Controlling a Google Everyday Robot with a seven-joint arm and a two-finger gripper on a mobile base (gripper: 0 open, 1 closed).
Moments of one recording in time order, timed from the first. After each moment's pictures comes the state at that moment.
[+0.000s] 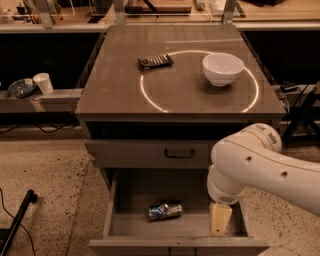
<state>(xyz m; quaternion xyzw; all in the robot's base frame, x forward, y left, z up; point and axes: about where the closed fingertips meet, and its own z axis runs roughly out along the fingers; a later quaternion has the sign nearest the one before) 0.409 -0.161 0.640 -0.65 0.76 -0.02 0.05</state>
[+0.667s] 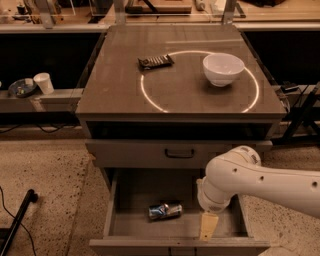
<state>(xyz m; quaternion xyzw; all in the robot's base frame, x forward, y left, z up) 0.423 -0.137 0.543 -0.67 0.74 0.04 0.07</state>
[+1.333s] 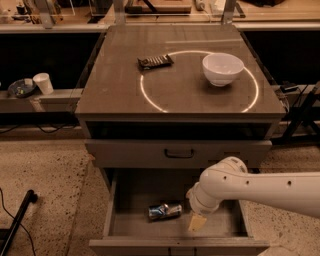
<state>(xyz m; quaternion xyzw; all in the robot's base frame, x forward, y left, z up) 0.441 -0.115 0.479 -0.68 0.73 0.07 0.10</state>
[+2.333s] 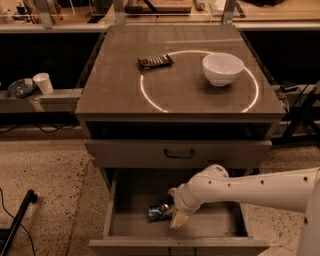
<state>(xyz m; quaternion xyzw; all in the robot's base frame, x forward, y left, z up) 0.480 -0.054 0.420 -0.70 0.68 0.09 0.18</state>
